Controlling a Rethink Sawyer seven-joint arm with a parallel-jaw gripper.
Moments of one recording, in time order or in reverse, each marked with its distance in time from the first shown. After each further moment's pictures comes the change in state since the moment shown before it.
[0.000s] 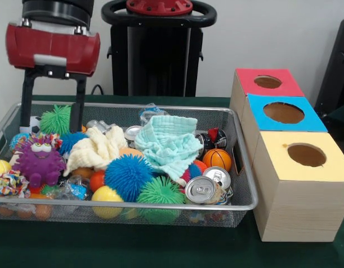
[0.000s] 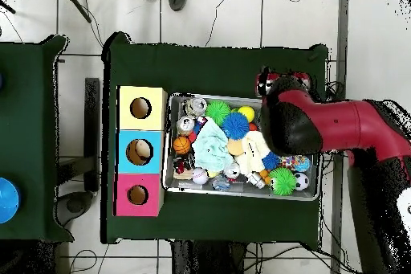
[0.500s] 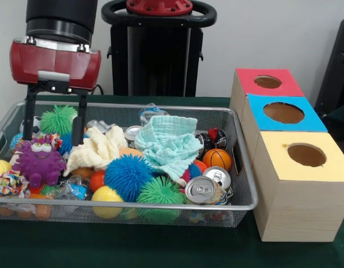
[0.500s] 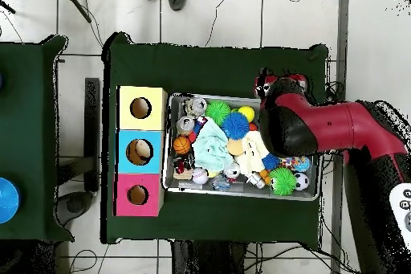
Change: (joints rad) arm 0.000 0.028 0.000 0.000 -0.068 -0.050 0.000
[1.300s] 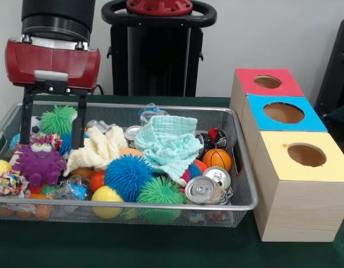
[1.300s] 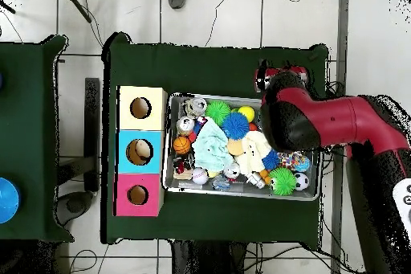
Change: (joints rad) arm -0.031 0.023 0.063 -0.024 -0.010 -0.010 0.000
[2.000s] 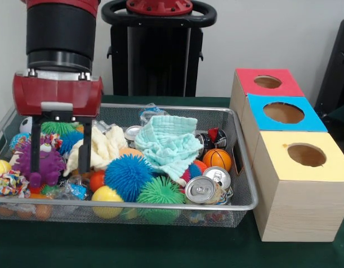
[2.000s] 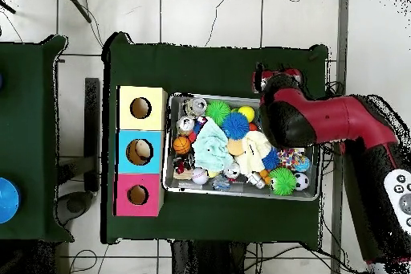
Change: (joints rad) arm -0.015 0.089 0.020 -0.025 -0.038 -0.004 0.000
